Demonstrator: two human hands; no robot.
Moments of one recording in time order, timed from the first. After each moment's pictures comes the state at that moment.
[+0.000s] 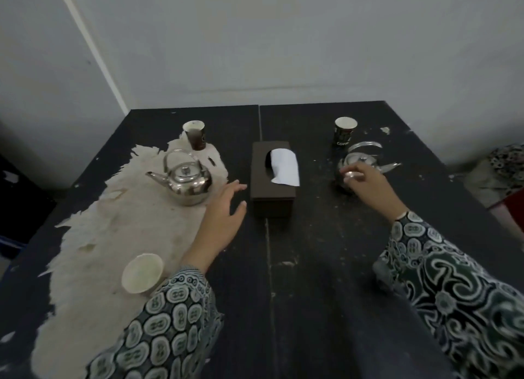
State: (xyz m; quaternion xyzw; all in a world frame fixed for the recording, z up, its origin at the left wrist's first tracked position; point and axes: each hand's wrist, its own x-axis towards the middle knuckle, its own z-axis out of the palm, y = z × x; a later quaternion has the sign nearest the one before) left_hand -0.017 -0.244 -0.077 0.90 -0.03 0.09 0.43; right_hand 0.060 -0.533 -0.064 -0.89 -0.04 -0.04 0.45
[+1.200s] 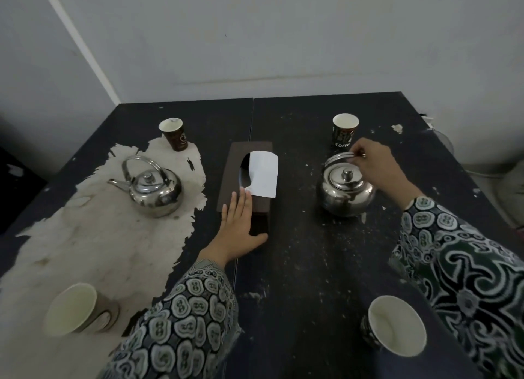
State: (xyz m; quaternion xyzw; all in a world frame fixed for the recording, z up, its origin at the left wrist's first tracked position) left_hand 0.082 -0.330 -0.157 0.97 -0.04 -0.09 0.22; right_hand 0.191 -0.604 -0.075 -0.94 -0.04 -0.05 0.34
